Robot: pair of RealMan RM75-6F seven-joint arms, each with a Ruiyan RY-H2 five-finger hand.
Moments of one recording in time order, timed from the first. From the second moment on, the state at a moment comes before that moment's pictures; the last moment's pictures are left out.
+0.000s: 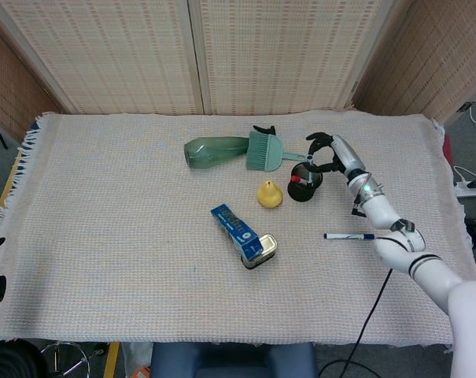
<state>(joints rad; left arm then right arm) -0.06 -1.04 -0.07 -1.61 1.35 1.42 0.00 0.92 -1.54 0.29 -0.71 -1.43 0.54 1.13</state>
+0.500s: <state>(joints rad) -0.06 -1.03 -0.07 -1.62 1.33 1.41 0.02 0.92 -1.60 0.15 -0.59 -1.51 0.57 1.29</state>
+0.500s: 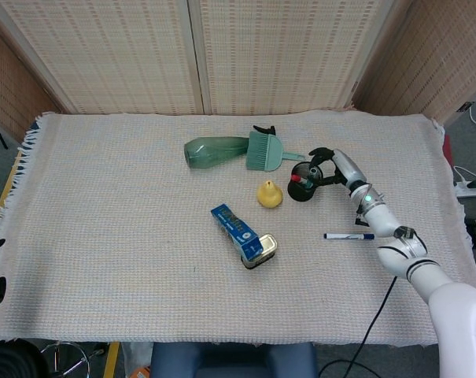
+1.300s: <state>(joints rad) -0.05 -1.01 -0.05 -1.67 1.42 1.47 0.02 0.75 -1.21 0.12 -1.34 -1.44 0.89 0.57</state>
